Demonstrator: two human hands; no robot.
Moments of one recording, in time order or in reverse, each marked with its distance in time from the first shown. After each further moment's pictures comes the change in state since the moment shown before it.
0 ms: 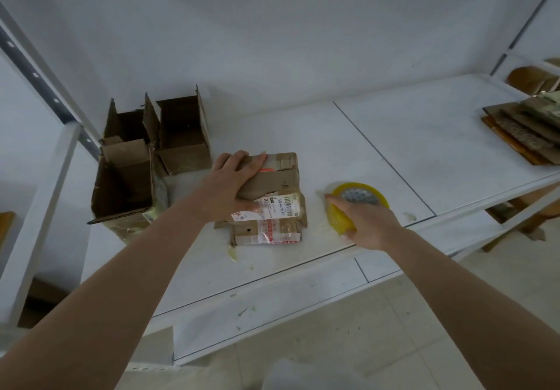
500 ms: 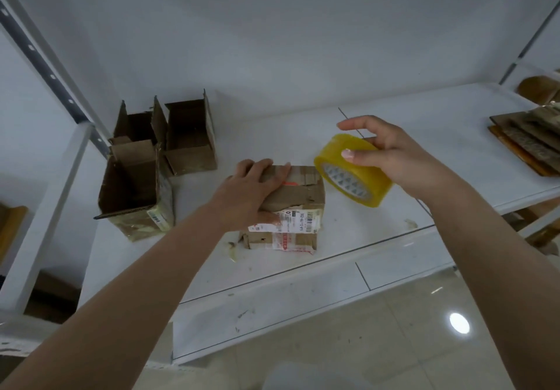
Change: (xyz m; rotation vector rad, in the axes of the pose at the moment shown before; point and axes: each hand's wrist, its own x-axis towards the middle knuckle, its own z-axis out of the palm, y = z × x) left_hand -0.004 0.044 -0.004 0.141 -0.039 0.011; right_hand -0.035 -0.014 -0.133 1.077 0.242 -0.173
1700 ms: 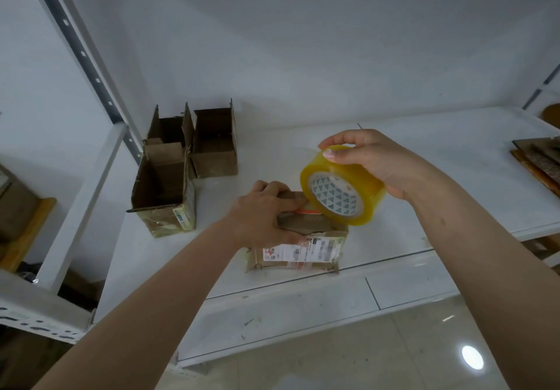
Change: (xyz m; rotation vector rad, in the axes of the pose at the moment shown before) left_hand -0.026 0.004 0.000 -0.210 -0.015 -0.033; right_hand 0.023 -0.041 0.041 -0.018 -0.109 0.121
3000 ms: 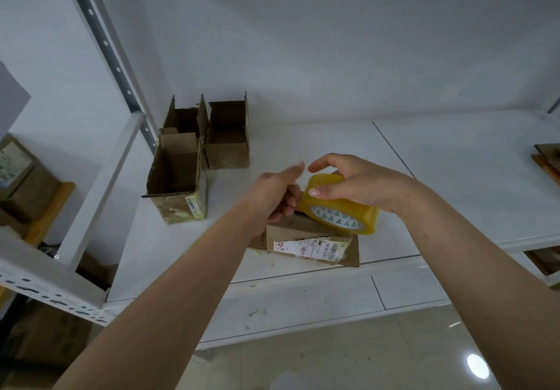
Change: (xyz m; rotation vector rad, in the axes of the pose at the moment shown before) left_hand -0.005 0.025 -0.020 -1.271 0.125 -0.521; right_hand 0.008 0.022 0.028 -0.303 -0.272 -0.013
